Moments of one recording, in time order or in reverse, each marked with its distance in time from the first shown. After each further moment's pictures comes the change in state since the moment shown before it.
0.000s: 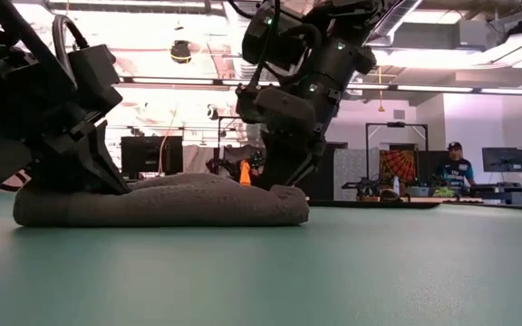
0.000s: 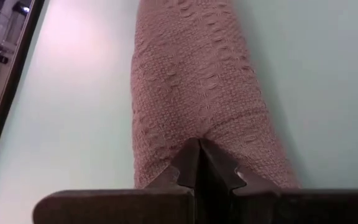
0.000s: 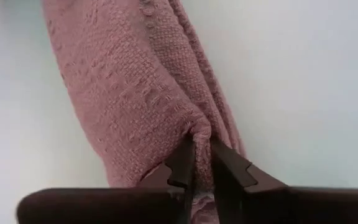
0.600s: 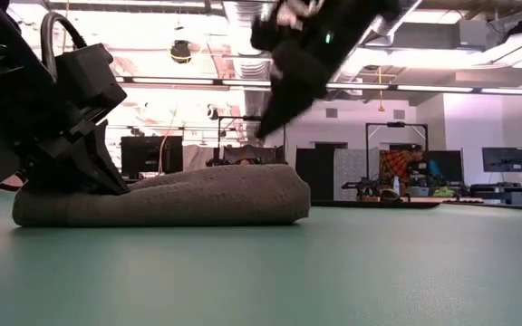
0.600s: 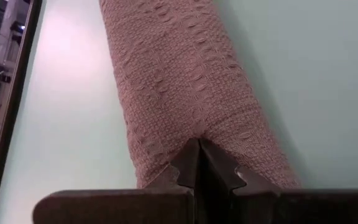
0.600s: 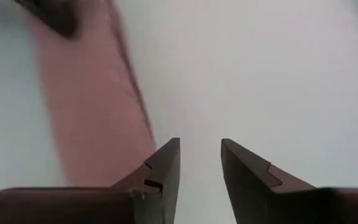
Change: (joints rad) left arm -0.006 0.003 -0.002 0.024 0.011 0.114; right arm 0.077 -0.191 -0.004 0.049 0.296 -0.192
